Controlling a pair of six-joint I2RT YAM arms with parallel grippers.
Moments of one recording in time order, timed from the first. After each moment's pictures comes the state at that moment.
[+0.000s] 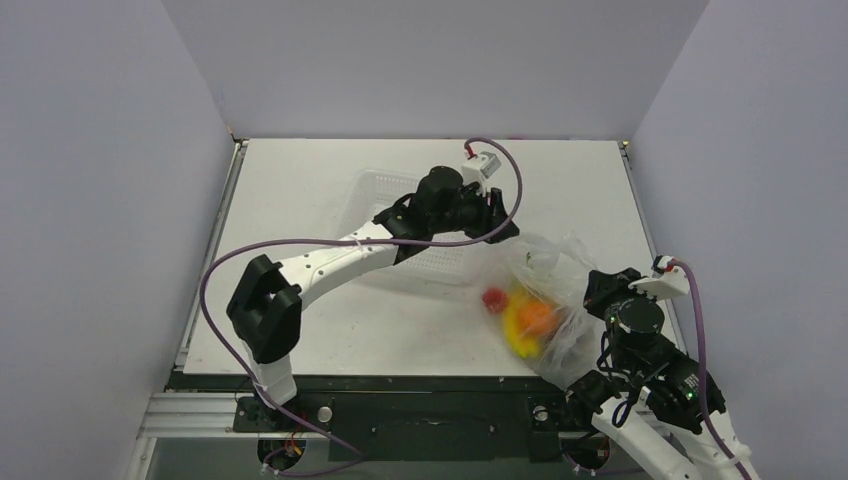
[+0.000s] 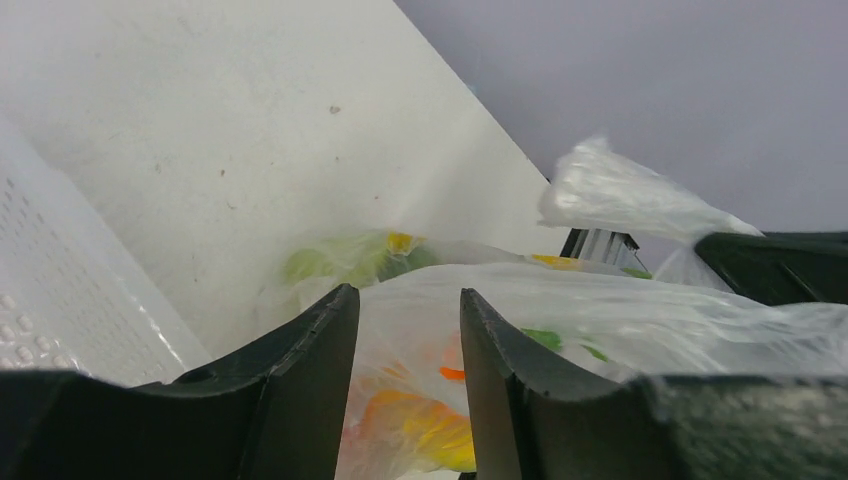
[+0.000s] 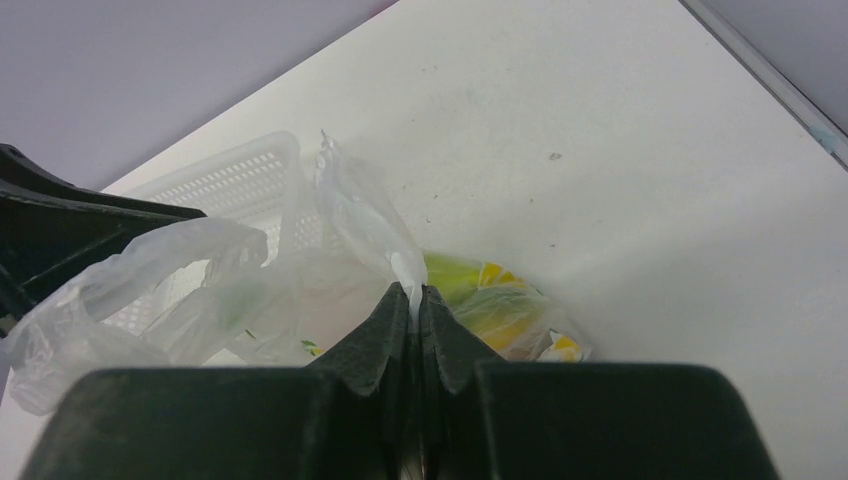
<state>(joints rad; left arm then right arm) -0.85 1.82 1.50 0.01 0.31 -0.58 0.58 0.33 0.78 -0.79 0.69 0.67</state>
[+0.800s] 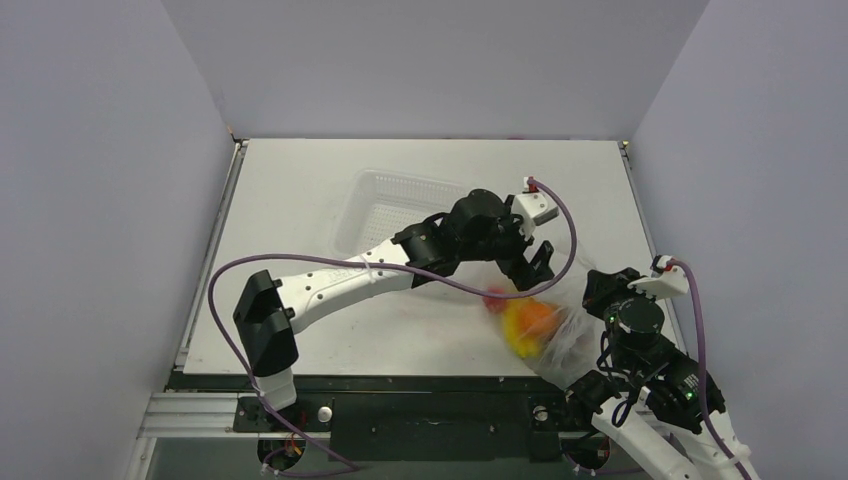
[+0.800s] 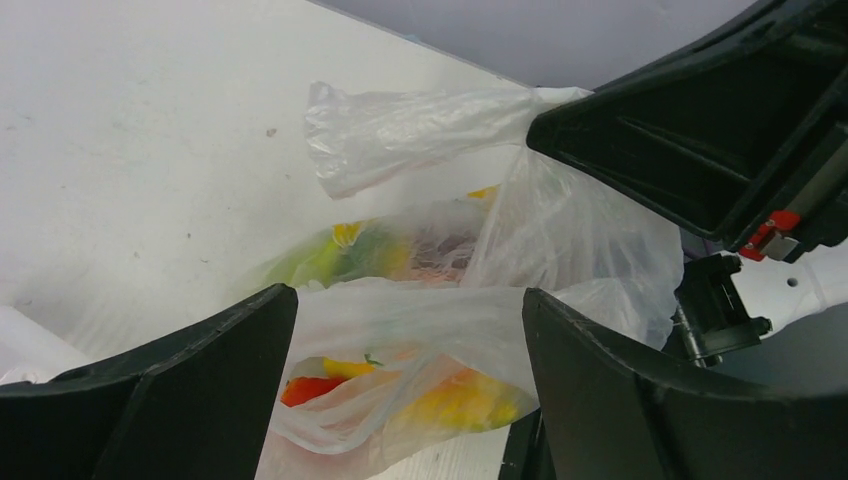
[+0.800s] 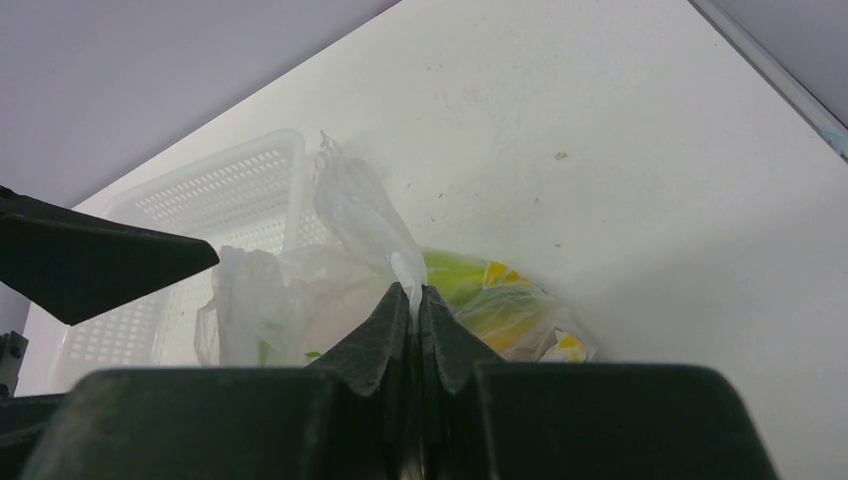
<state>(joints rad) -1.09 1.79 1.65 -0.20 0.21 -0.14 0.58 0.33 0.78 -0.78 0.68 0.66</state>
